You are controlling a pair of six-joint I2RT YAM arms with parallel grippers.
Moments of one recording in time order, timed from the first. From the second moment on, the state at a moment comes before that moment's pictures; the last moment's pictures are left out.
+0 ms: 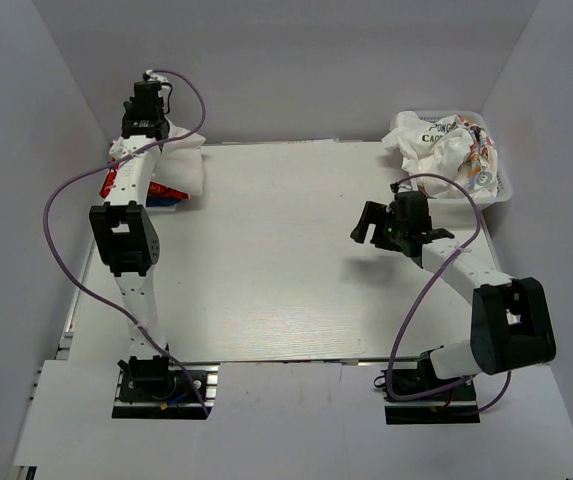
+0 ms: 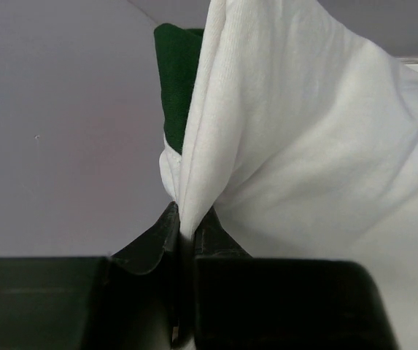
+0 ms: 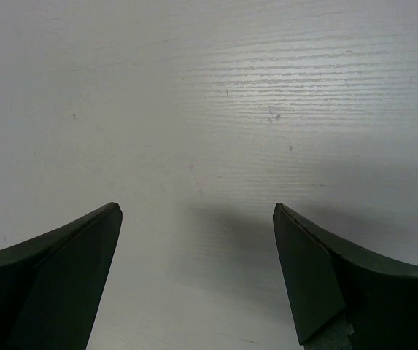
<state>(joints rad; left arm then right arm) -0.01 2.21 2.19 -0.47 -0.54 0.38 0.26 1.39 0.79 -0.13 -0.15 0.41</state>
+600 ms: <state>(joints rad) 0.12 2.30 2.22 -0.36 -0.50 0.41 0.26 1.57 0.89 -0.19 -0.16 0.42</state>
